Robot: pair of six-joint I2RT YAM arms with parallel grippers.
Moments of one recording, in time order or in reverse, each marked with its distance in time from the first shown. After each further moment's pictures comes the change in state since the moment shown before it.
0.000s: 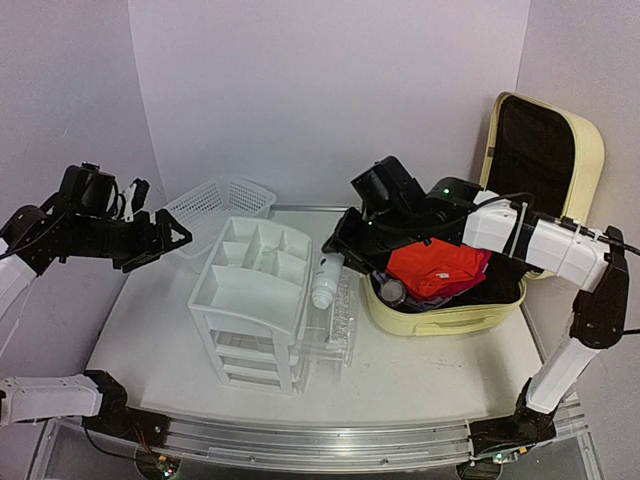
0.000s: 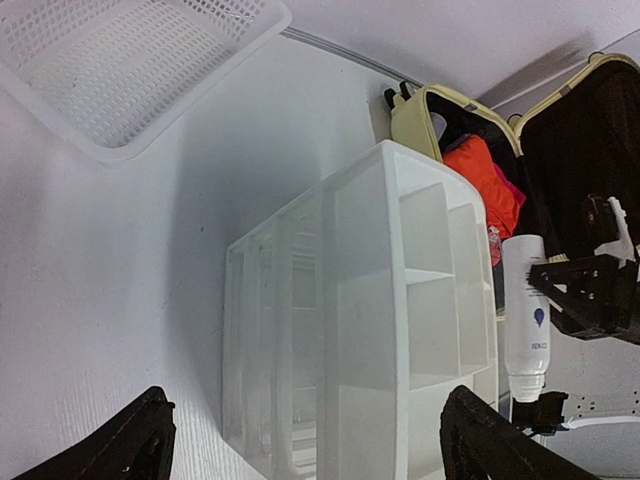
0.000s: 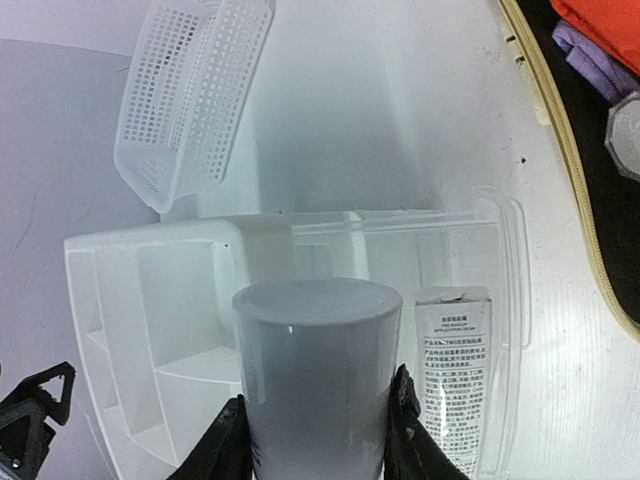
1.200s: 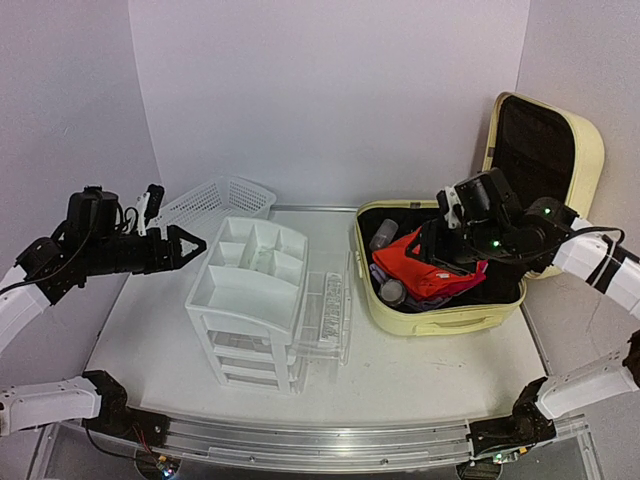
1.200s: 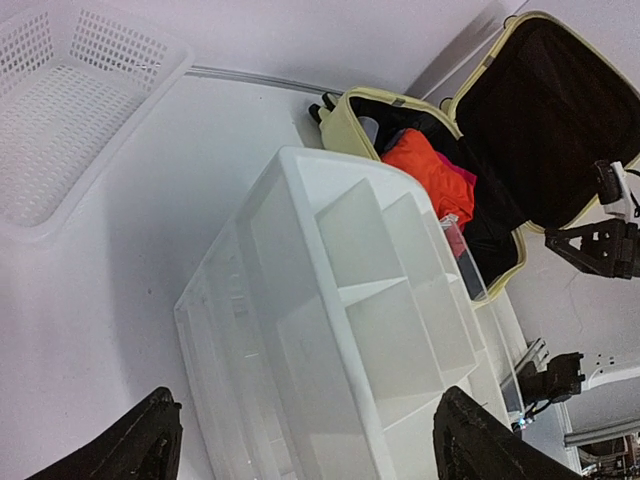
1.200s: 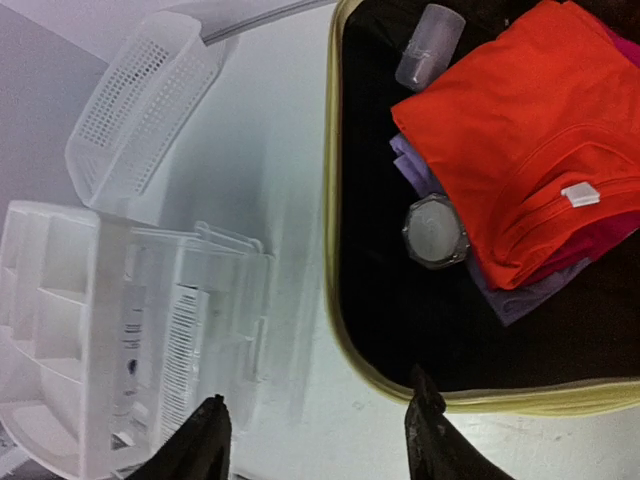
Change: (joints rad) left arm 0.000 -0.092 -0.255 0.367 0.119 0.146; right arm -0.187 -0.439 -0.357 -0.061 0.013 -0.464
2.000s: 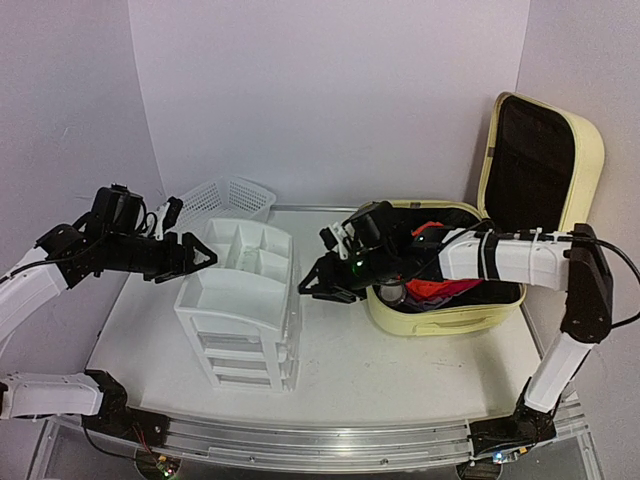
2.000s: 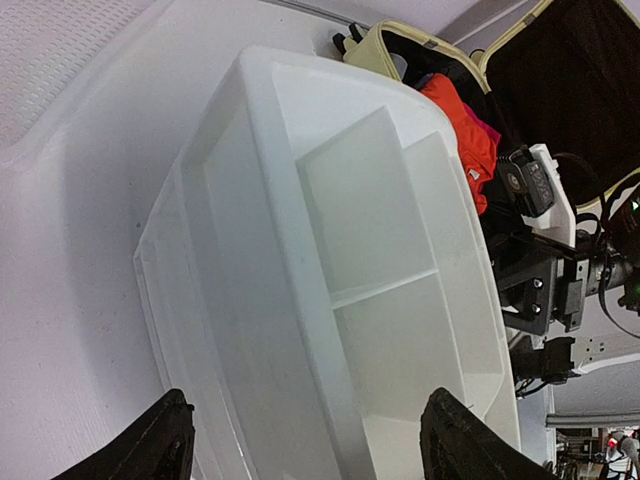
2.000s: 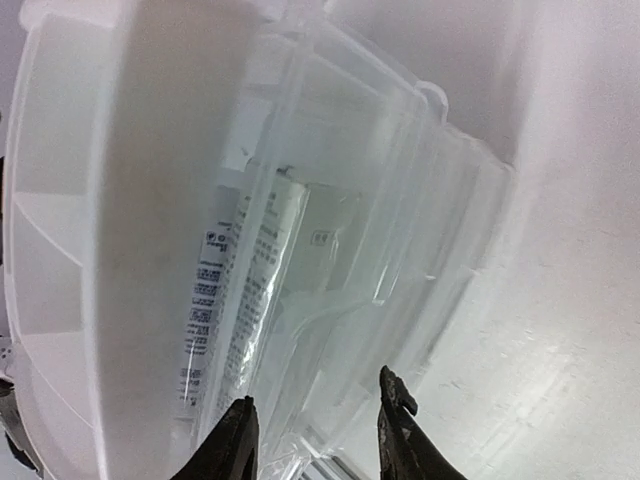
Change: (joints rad) left arm 0.002 0.143 0.044 -0.093 0.060 -0.033; right arm 0.114 0.479 0.028 0.486 -0.465 0.023
